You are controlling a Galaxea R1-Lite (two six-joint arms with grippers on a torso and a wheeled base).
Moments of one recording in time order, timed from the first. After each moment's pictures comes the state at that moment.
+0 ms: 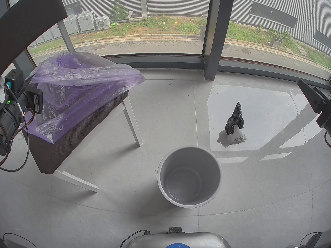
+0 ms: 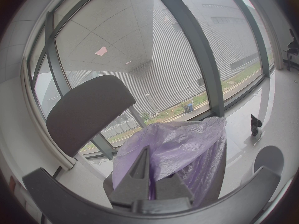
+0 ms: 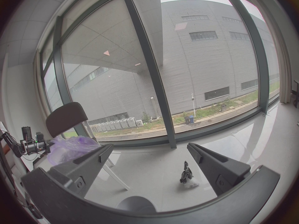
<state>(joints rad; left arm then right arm) -0.15 1.29 -0.69 -0.77 0.24 0.48 0.46 1.11 -0.49 -0.88 -0.25 0.15</state>
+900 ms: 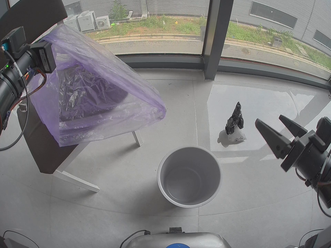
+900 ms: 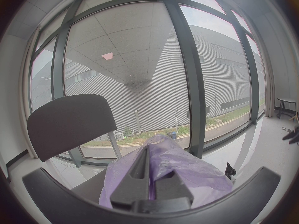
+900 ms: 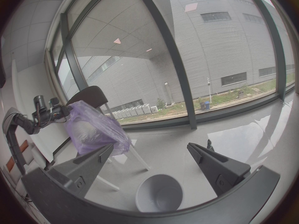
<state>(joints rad) -0.39 1.30 -0.90 -0.76 0.25 0.30 0.79 1.28 -0.36 -1.04 -0.37 0.16</state>
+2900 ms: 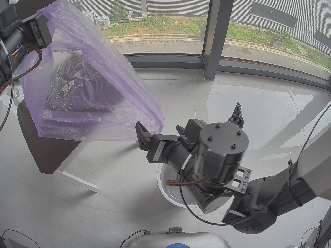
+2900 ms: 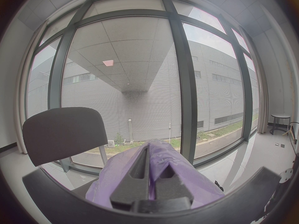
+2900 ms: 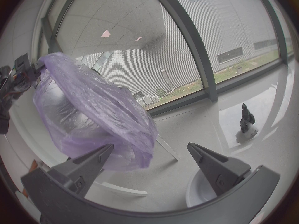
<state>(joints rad) -0.52 1.27 -0.99 -0.76 0.27 0.30 1.00 2.03 -0.97 -1.08 -0.55 0.40</state>
